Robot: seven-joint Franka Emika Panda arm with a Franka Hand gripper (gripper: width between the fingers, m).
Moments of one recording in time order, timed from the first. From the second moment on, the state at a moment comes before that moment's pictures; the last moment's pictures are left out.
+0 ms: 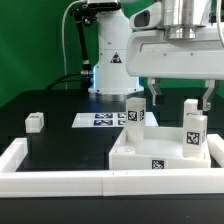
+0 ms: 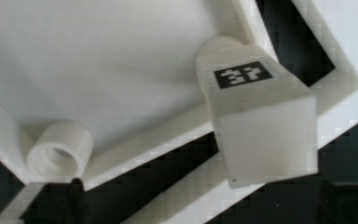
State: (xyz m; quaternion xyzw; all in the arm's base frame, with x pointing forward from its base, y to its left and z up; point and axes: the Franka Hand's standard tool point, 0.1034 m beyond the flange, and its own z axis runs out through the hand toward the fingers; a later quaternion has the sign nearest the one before) arm 0.584 0.073 0.106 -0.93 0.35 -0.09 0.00
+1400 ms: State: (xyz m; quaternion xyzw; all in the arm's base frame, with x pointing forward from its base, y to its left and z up) arm 0.561 -0.002 0.132 -0.99 0.07 -0.09 0.00
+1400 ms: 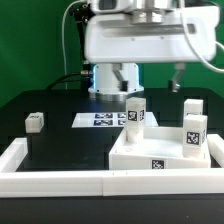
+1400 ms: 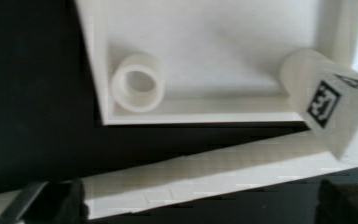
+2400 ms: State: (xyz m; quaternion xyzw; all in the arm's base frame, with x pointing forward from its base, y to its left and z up) arm 0.532 -0.094 0.120 -1.00 -0.03 -0.08 -0.02
